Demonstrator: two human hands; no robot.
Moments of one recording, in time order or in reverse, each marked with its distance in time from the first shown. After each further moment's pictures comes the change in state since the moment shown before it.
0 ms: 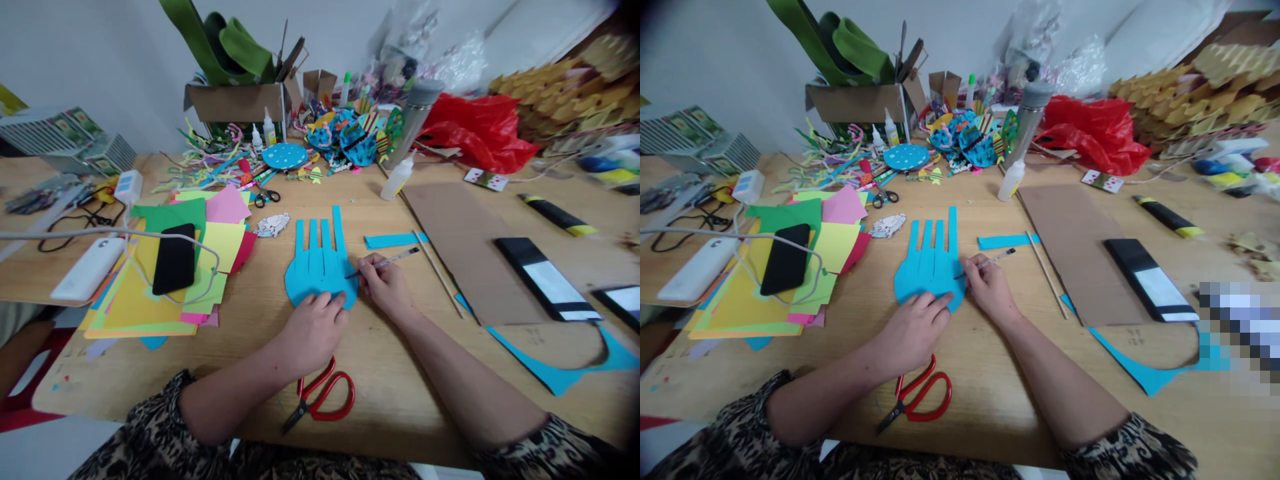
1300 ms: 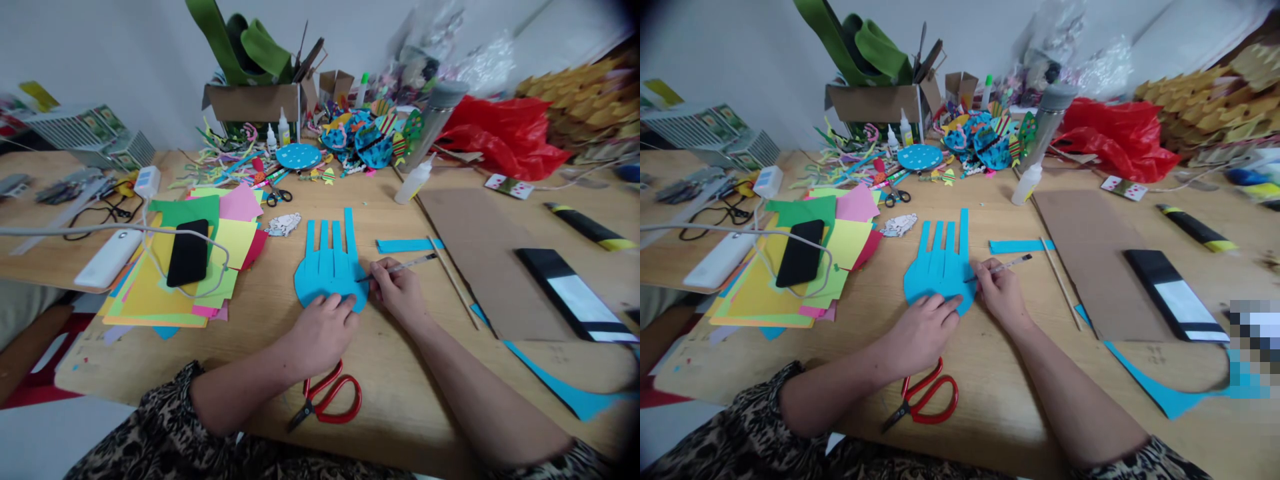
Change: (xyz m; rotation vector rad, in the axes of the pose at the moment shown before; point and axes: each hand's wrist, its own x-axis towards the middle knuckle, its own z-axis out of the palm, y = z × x) left_hand 0.000 0.000 0.005 0.016 0.049 -0.007; right_hand -0.002 -0.009 0.001 0.013 0.018 0.053
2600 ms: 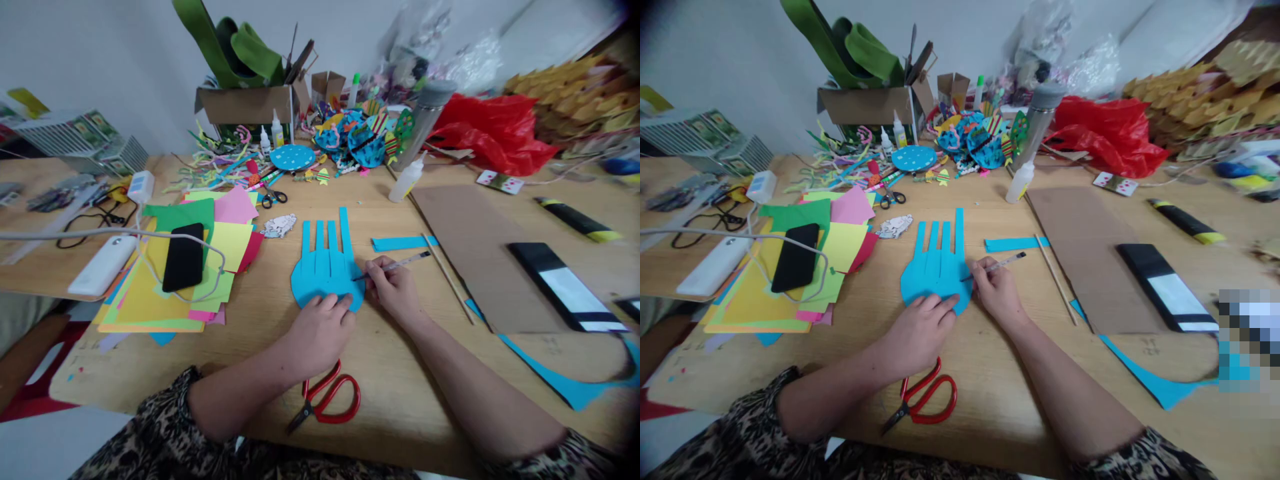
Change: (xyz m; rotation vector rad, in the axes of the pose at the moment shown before) left_hand 0.000 0.000 -0.001 -0.014 -0.012 0.001; right_hand 0.000 0.001 0.001 0.029 0.005 -0.017
